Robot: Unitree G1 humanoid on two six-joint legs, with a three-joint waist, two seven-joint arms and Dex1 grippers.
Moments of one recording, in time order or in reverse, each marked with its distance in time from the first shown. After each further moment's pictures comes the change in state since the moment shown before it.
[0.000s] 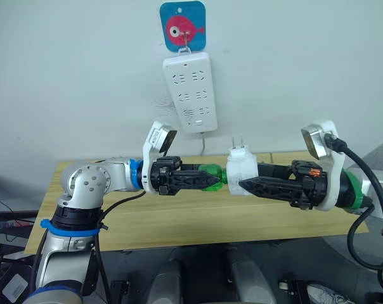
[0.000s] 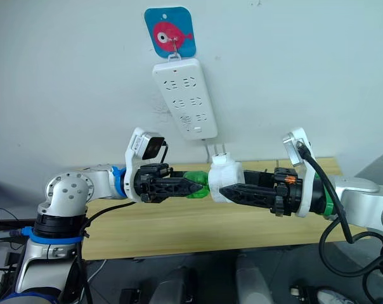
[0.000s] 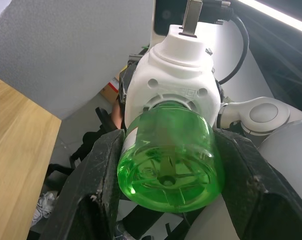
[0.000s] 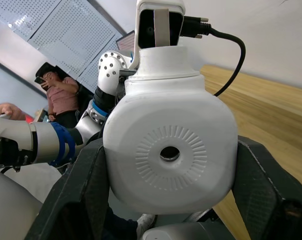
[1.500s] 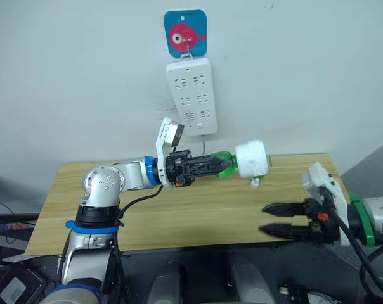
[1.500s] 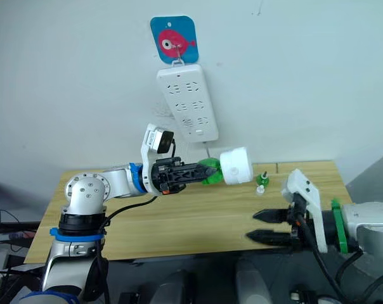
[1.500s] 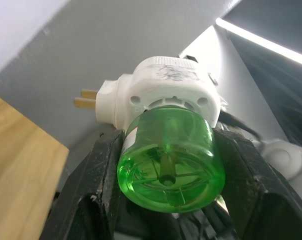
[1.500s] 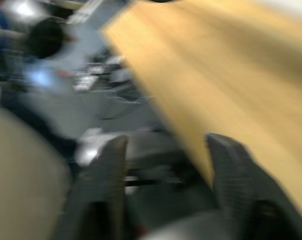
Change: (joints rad) left arm -0.018 -0.139 0.057 0.070 -0.012 0.017 0.142; right arm 0.348 -0.211 -0.168 -0.152 -0.539 -0.040 0.339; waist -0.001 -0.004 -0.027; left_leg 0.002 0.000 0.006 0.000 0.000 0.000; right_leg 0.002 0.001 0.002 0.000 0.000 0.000
